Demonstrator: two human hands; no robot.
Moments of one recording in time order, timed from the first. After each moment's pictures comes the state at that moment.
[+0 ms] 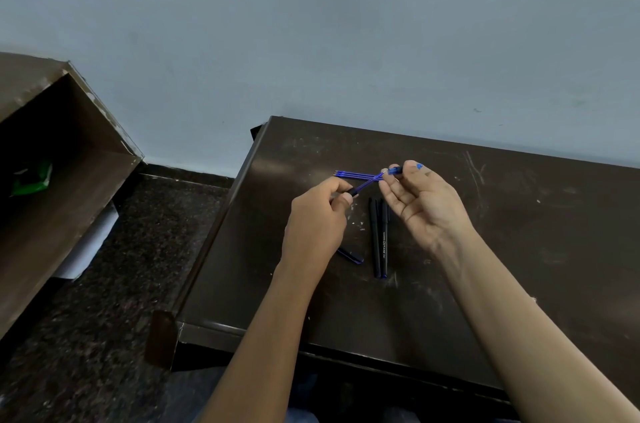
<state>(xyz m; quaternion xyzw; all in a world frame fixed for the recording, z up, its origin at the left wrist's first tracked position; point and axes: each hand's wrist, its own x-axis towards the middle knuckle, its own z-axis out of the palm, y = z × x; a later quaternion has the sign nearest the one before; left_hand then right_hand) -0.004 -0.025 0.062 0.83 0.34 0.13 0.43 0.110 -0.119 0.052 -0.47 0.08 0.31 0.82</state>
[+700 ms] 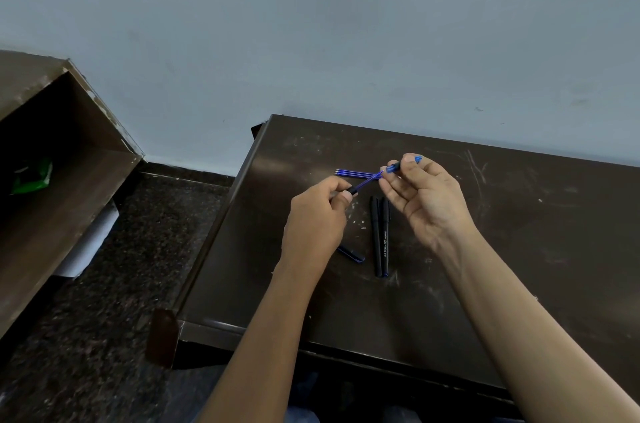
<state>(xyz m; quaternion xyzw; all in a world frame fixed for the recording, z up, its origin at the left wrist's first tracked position) -0.005 -0.023 0.063 0.83 0.34 0.12 0.42 0.110 -0.119 0.053 -0.52 0.02 0.29 0.80</state>
